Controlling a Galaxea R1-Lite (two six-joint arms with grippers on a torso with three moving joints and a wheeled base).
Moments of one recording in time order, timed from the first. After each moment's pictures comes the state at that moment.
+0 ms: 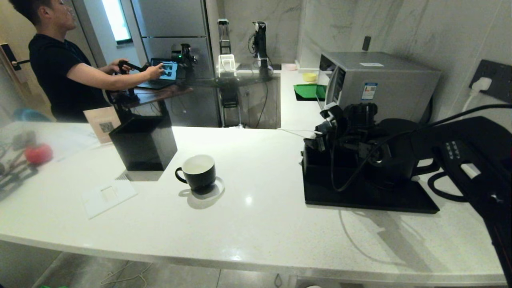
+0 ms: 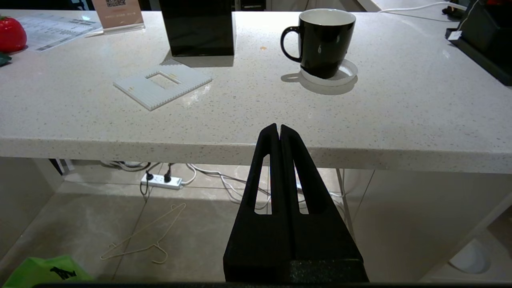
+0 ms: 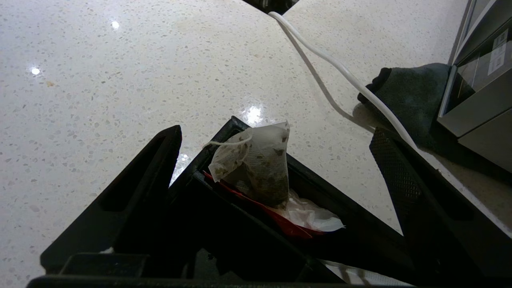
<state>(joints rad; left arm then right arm) 0.00 0.00 0.00 0.00 -0.02 0.00 0.25 2.37 -1.72 -0.39 0.14 -0.25</state>
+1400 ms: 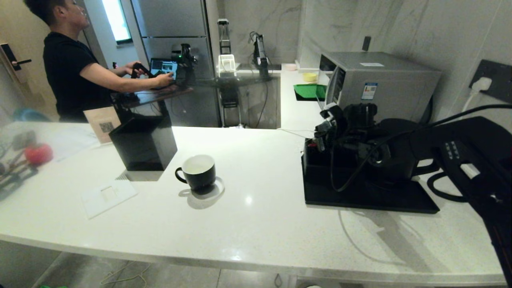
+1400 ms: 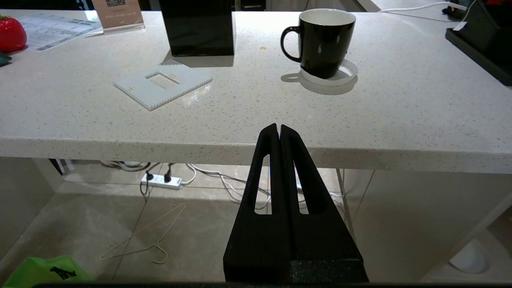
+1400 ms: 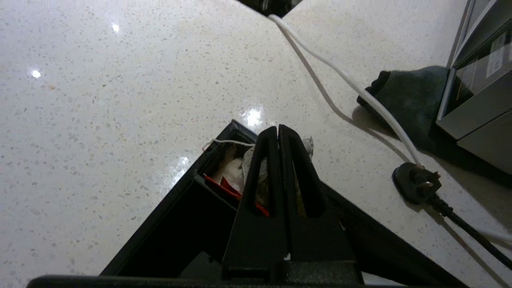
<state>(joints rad) 0.00 0.00 0.00 0.00 -0.02 0.00 0.25 2.37 -1.72 -0.40 0.14 -0.25</state>
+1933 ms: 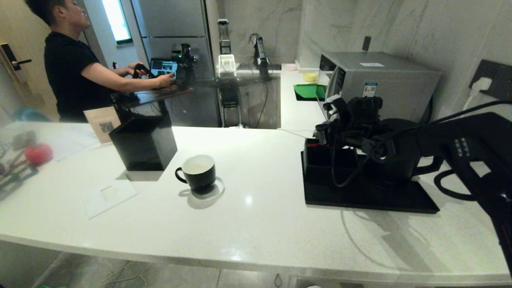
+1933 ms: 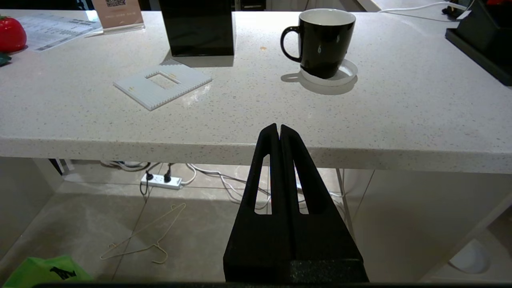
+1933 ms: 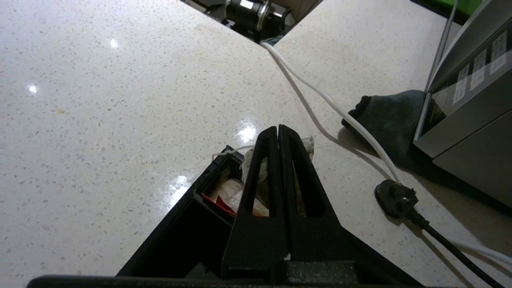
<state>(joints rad) 0.00 0.00 0.00 0.00 -0.02 0.00 0.25 2.34 -1.72 -0.43 0.14 -0.25</state>
